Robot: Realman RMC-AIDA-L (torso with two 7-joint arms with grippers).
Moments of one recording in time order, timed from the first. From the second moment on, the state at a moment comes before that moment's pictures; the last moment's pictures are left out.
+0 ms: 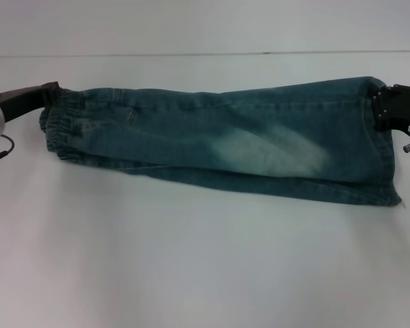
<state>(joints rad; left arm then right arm) -0.58 -2.16 0.71 0.74 2.06 0.69 -1.95 0.57 2.09 -0.34 -0.28 -1.64 -0.97 0.61</state>
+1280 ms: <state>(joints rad) -0.59 -2.16 0.80 0.70 2.06 0.58 -1.93 0.59 2.09 -0.41 -0.26 -1.60 -0.82 0.61</state>
